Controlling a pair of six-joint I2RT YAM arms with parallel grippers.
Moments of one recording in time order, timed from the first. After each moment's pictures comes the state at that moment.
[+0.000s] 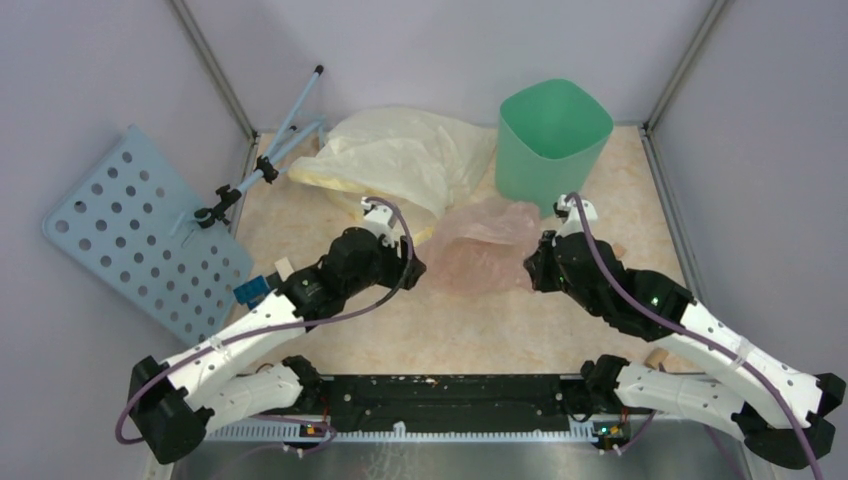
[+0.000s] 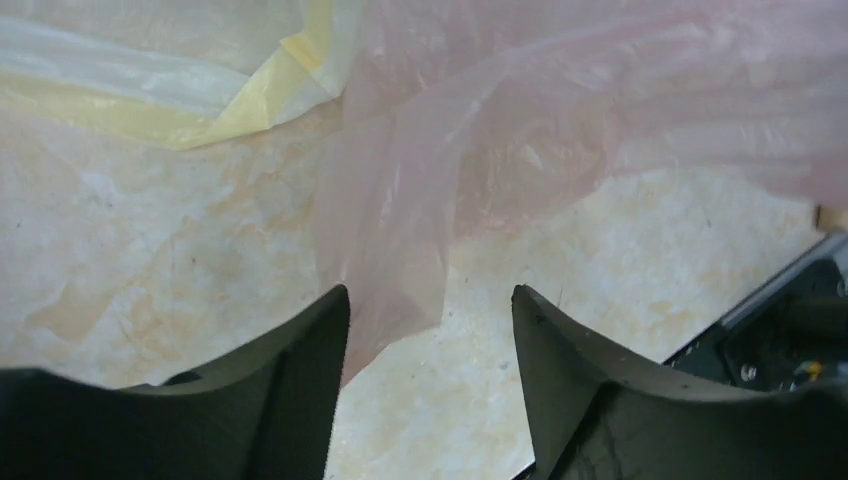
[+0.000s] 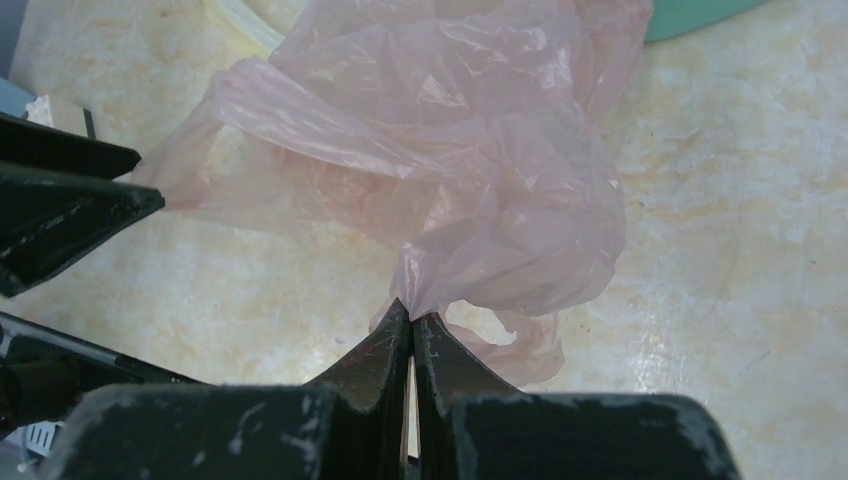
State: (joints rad) left arm -0.77 0.99 0.75 -0.28 -0.09 -0.46; right arm 0.95 0.80 1.00 -0.79 0.47 0.62
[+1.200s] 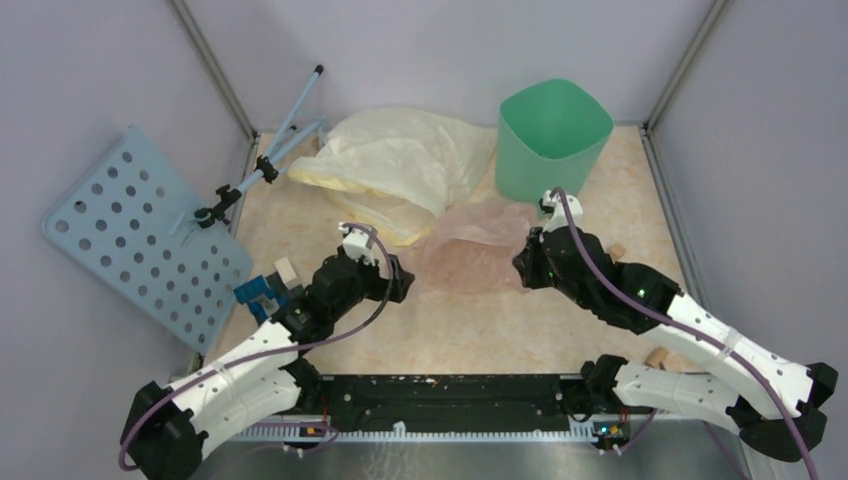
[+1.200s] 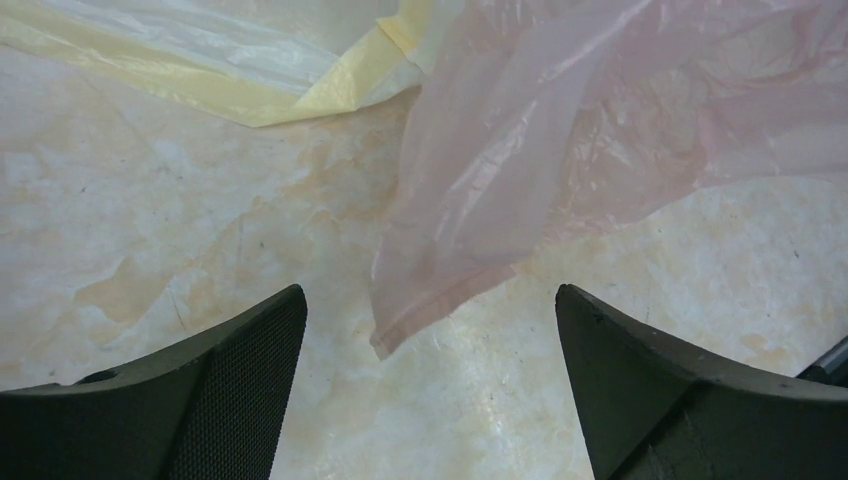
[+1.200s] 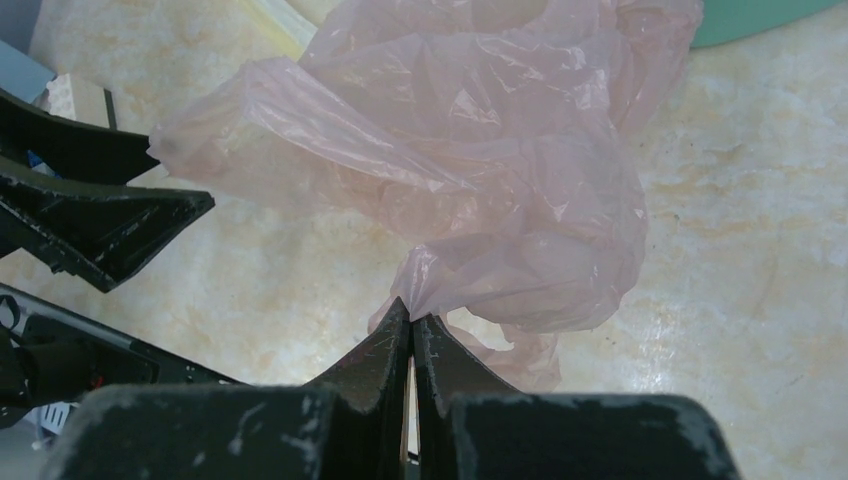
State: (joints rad) left arm -0.69 0.79 0.42 -0.03 -0.09 -0.43; right arm 0.95 0.86 1.02 -0.75 0.42 0.60
